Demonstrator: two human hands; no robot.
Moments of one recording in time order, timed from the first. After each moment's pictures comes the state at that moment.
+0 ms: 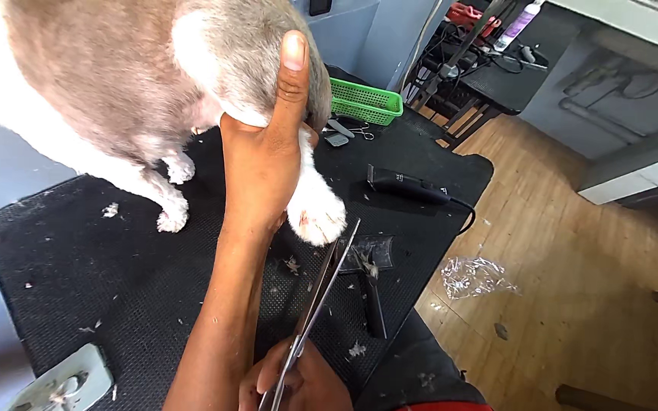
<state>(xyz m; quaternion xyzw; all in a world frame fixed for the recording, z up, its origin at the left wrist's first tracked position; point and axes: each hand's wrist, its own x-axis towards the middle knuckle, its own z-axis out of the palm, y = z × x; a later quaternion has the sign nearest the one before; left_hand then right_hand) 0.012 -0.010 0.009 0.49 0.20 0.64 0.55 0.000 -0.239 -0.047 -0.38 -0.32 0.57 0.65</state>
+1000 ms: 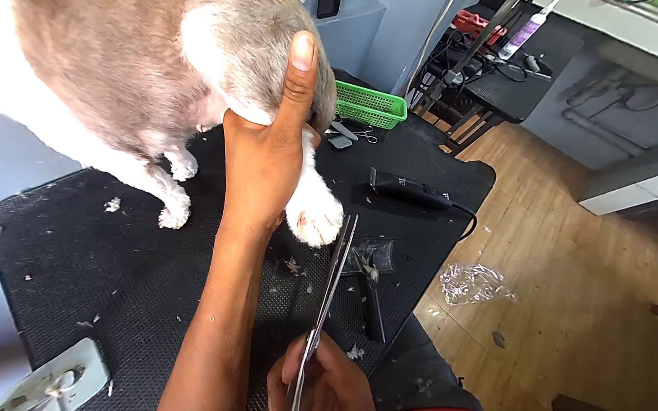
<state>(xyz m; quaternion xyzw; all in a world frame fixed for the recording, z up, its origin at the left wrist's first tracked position) 0.007 -0.009 0.009 0.50 0.21 0.64 0.54 0.029 -0.244 -0.056 -0.41 -0.37 0.56 0.62</state>
